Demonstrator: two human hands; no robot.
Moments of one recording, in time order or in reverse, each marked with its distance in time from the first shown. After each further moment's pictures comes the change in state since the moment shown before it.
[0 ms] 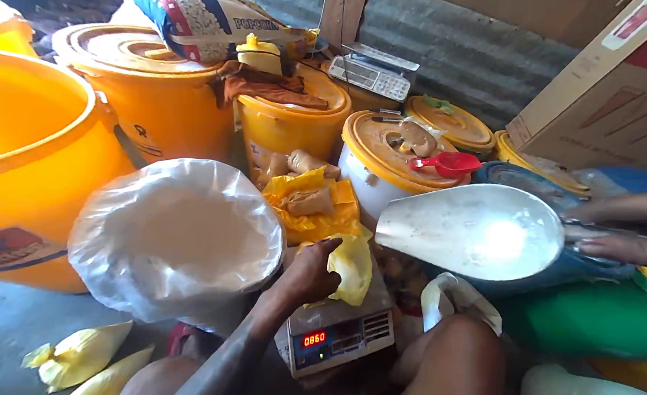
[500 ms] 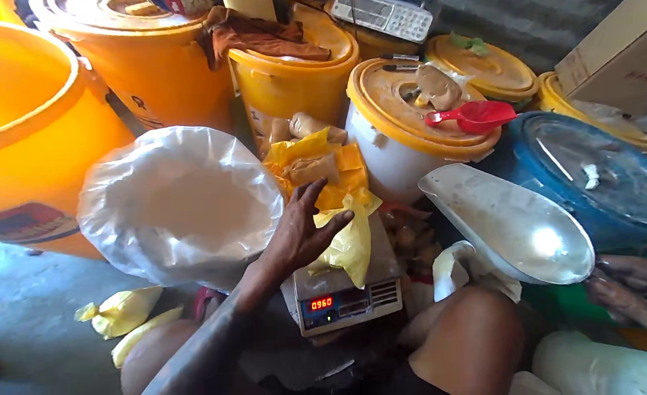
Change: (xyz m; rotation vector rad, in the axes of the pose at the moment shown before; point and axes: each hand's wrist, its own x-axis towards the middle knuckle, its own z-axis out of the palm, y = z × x) left_hand -0.008 -0.008 0.003 -0.113 0.420 0.065; right_hand -0.078 0.089 0.136 0.718 0.205 0.089
